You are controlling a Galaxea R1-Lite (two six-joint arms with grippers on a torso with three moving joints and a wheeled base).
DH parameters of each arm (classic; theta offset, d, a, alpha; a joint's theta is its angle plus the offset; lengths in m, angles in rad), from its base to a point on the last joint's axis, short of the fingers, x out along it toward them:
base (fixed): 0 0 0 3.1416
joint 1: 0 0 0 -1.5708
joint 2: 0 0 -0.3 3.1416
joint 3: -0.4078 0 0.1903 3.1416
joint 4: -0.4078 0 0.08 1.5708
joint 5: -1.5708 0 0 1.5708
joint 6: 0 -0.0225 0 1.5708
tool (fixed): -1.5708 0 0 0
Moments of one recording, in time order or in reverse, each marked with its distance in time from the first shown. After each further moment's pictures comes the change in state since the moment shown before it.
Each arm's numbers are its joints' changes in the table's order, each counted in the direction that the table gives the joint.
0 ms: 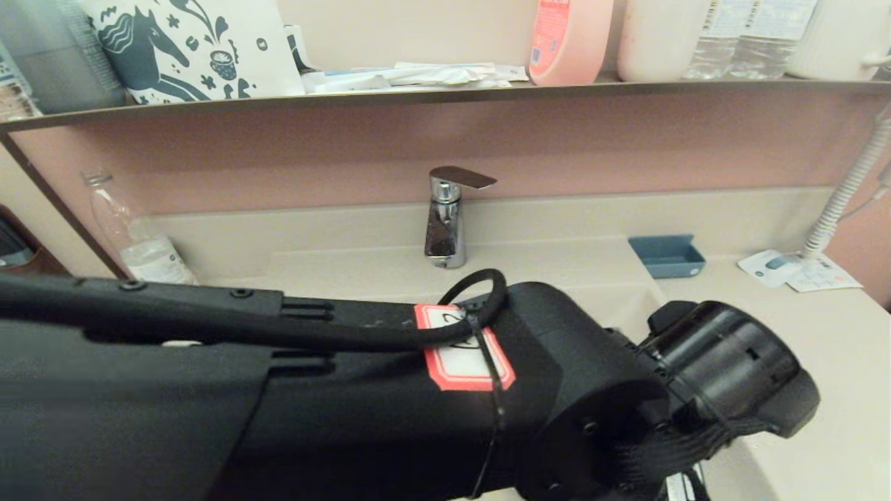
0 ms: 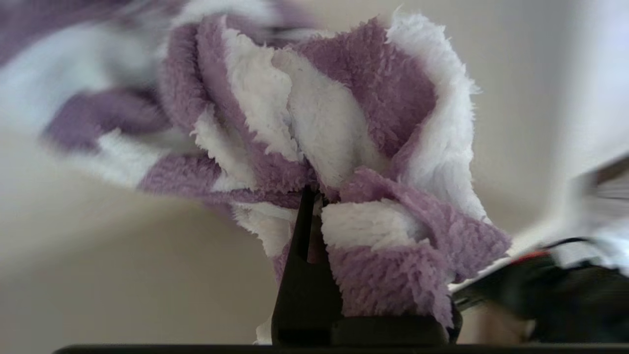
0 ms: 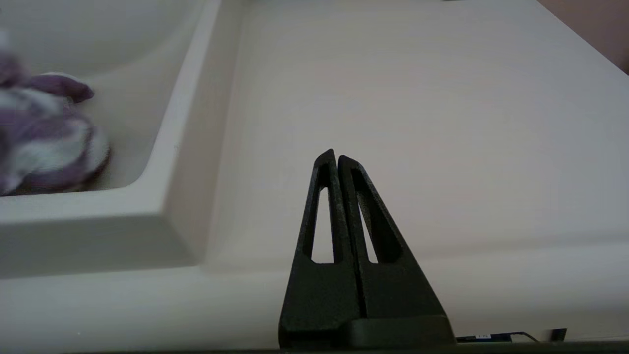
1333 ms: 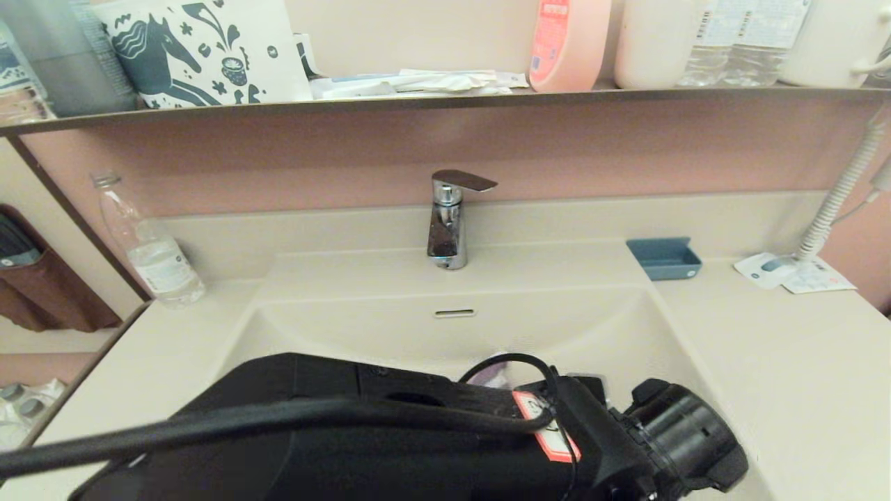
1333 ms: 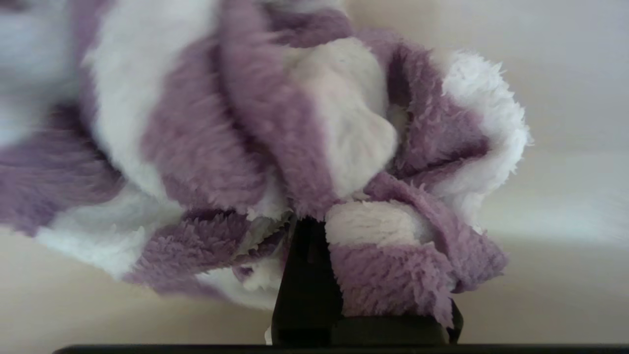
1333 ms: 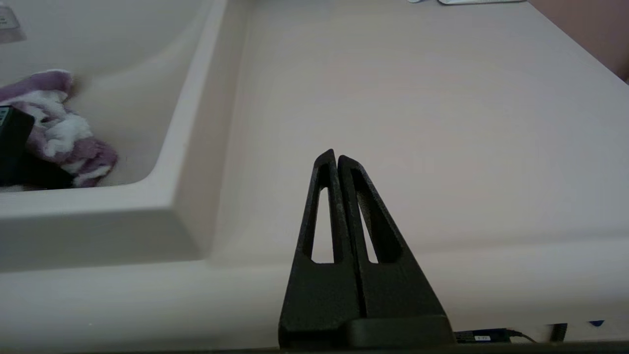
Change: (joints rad) left arm -0.072 -0.202 0.185 0.143 -0.112 -0.046; right arm 0.000 0.000 0.000 0.000 0.000 0.000
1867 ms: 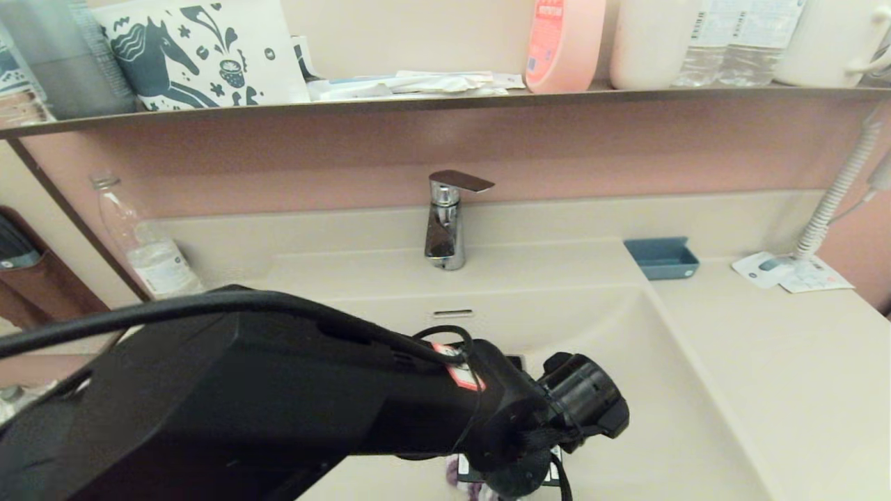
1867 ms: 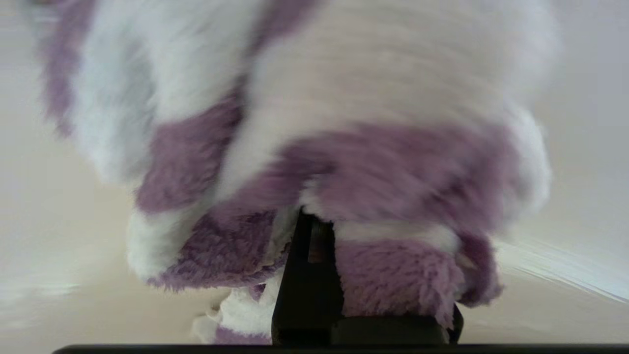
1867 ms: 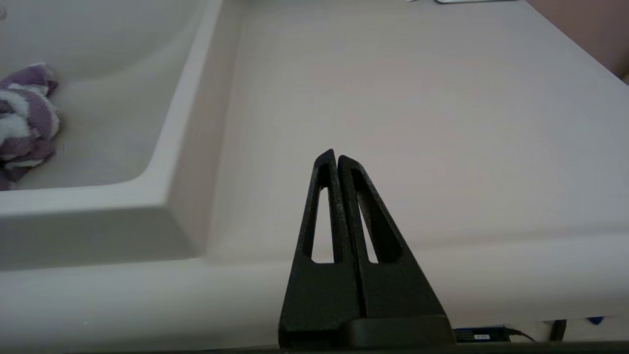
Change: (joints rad) left arm -0.156 0.086 0.199 -0.014 -0.056 -0.003; right arm 0.000 0.000 0.000 0.000 0.000 0.000
